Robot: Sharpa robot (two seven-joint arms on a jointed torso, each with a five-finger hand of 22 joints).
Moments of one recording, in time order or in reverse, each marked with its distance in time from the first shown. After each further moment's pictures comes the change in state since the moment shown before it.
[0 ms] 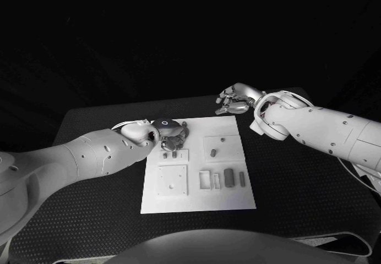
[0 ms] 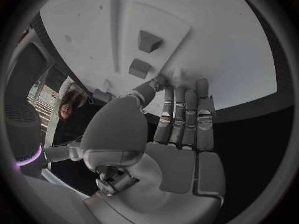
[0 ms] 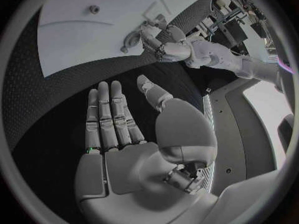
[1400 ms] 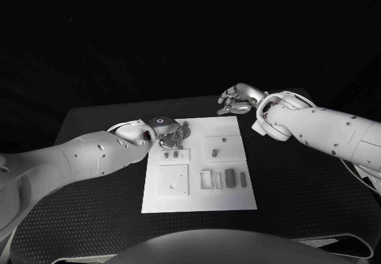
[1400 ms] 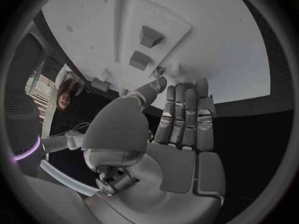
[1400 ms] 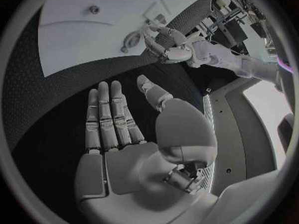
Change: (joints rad) left arm -0.004 -0.043 0.006 0.038 0.102 -0.069 -0.002; left_hand 0.017 0.029 0.011 -0.012 0.047 -0.007 0.007 0.000 0.000 0.020 0.001 0.000 -0.012 0.023 -0.005 0.001 -0.011 0.001 0.007 -0.007 0.005 0.000; right arm 0.000 -0.007 0.000 0.005 0.003 0.000 0.000; right_hand 0.000 0.000 0.000 0.000 0.000 0.001 -0.001 0.000 -0.001 -0.002 0.002 0.004 -0.003 0.000 0.000 -0.004 0.002 0.000 0.000 0.000 0.000 0.002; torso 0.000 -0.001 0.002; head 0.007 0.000
